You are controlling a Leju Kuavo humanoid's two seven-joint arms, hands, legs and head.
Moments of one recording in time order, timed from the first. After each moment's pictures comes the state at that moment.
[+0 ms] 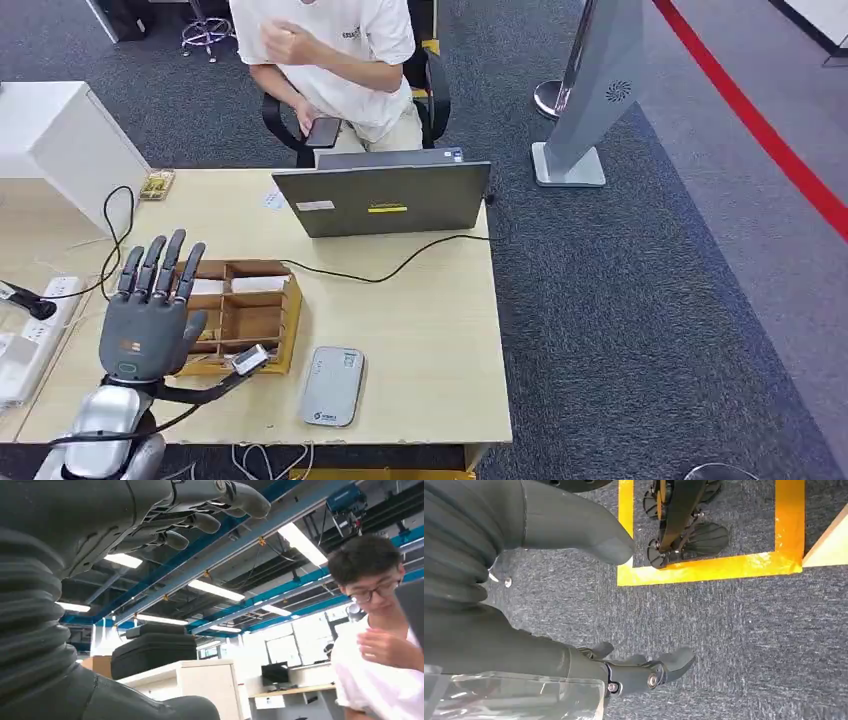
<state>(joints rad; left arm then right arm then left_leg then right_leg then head) -0.13 0.26 -0.25 -1.53 -1.53 0.61 0.08 -0.06 0.10 -0.94 -0.20 0.95 -0.01 -0.27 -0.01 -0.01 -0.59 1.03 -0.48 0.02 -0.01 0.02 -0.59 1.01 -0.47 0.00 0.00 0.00</state>
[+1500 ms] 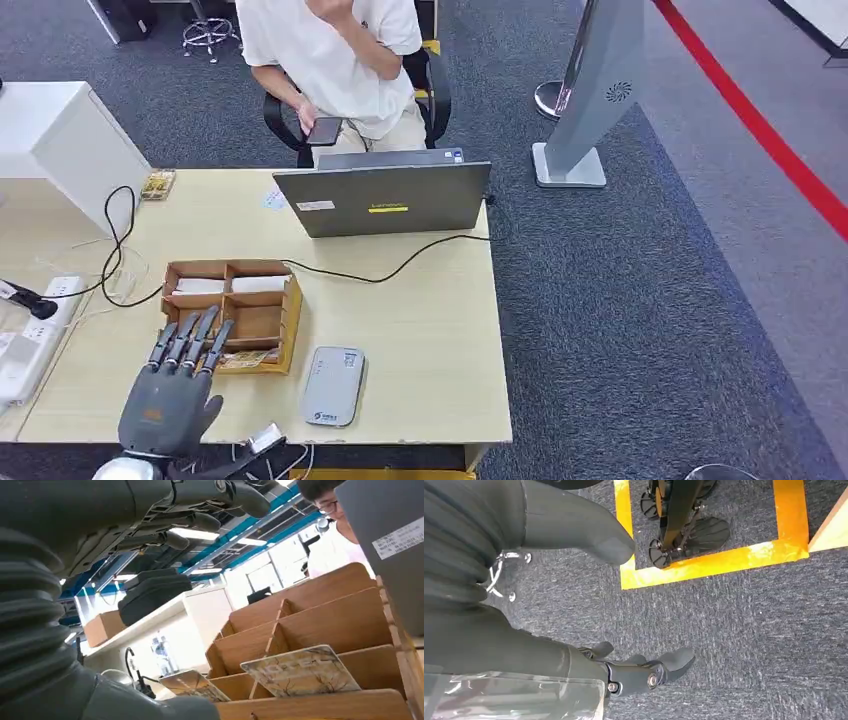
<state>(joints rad) 0.12 0.29 -0.29 -1.74 -1.53 0.31 0.15 -0.06 0.11 -1.03 -0.20 0.97 -0.02 -0.26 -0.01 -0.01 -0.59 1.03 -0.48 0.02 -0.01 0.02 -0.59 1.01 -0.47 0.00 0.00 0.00</state>
